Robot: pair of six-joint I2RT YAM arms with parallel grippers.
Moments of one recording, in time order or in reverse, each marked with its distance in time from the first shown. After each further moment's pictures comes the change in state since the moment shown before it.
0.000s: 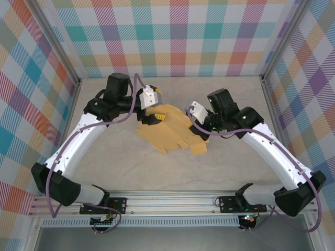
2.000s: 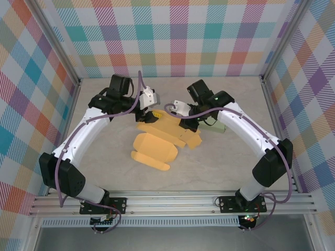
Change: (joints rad) left arm 0.058 0.084 -0.018 -0.068 0.055 0.049; right arm 0.005 0.349 0.187 -0.045 -0.001 -0.265
